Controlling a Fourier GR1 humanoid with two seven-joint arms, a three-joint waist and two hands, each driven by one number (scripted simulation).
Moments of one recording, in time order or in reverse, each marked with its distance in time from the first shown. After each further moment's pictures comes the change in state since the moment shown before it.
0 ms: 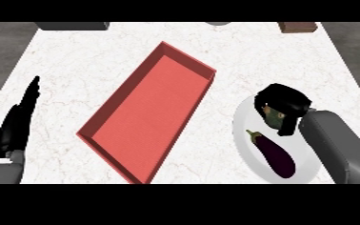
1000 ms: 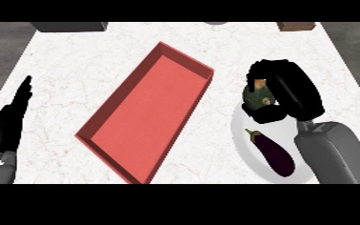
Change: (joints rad) left arm 0.011 0.010 0.038 -0.019 -0.003 -0.021 0.006; right arm 0.195 0.068 -0.121 -0.869 -0.076 0.008 0.675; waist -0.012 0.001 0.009
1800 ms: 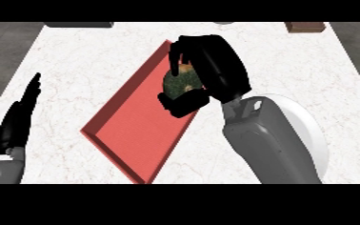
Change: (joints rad) left arm -0.030 -0.040 0.002 0.012 -0.038 -0.021 -0.003; right arm -0.341 0.343 0.081 0.014 -0.117 0.126 0.421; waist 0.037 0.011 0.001
